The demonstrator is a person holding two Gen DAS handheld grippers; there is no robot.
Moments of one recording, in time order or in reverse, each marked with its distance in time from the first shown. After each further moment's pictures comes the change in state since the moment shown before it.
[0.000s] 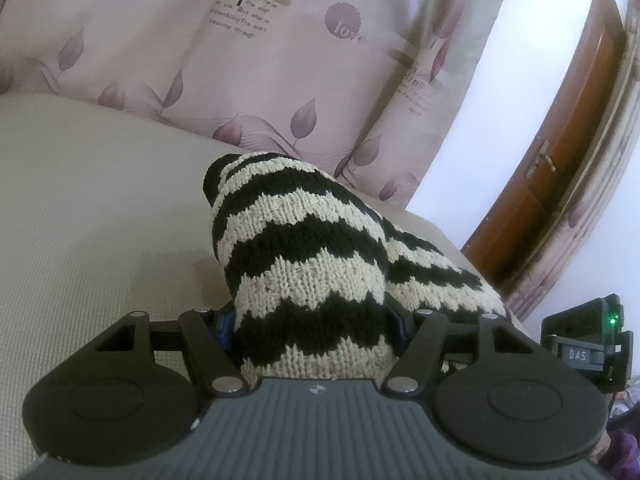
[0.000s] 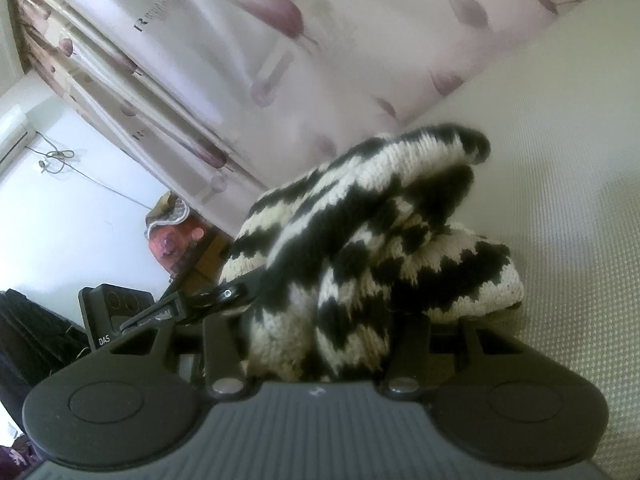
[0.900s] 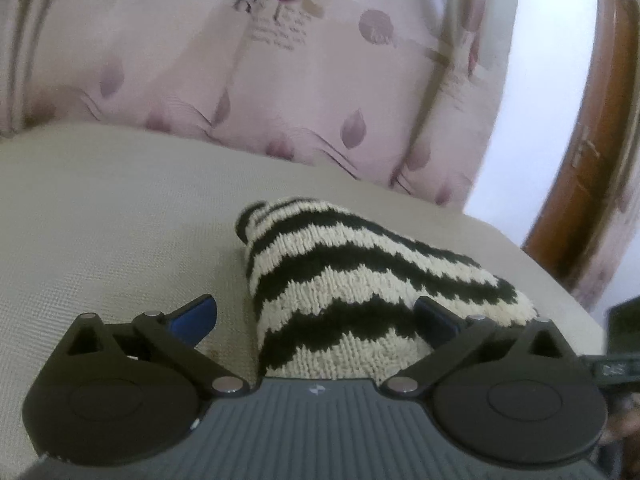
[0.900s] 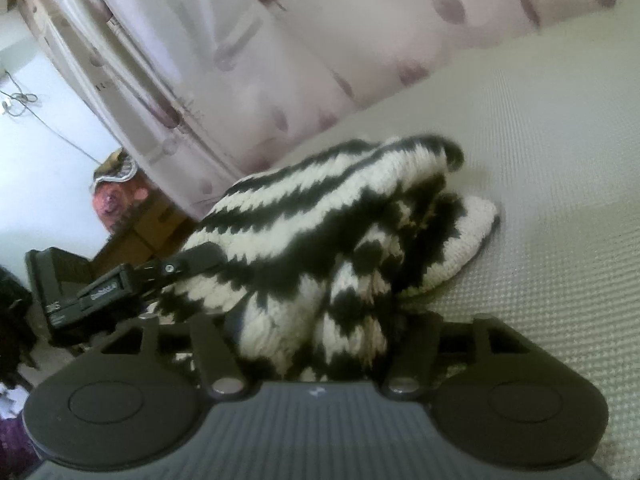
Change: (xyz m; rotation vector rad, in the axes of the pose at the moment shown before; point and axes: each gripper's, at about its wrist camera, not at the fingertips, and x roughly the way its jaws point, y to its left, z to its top) left arm 0.007 0.015 -0.037 0.094 -0.112 0.197; right arm 0.002 -0.019 -0.025 -0.154 0.027 -0.191
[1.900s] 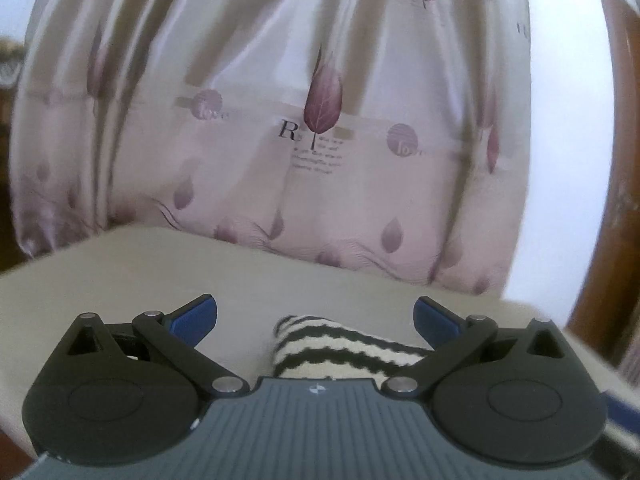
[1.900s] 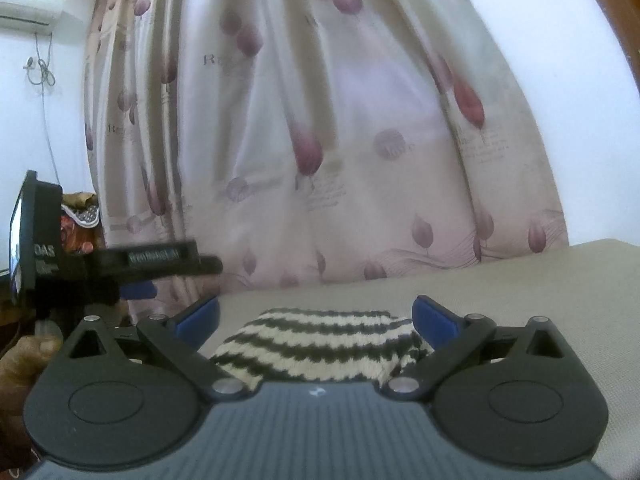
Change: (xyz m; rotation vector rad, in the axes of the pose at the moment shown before) left arm -0.100 -0.063 0.026 -0.013 -0.265 0.209; right arm -0.095 0.152 -0.079 -0.378 -0.519 -0.317
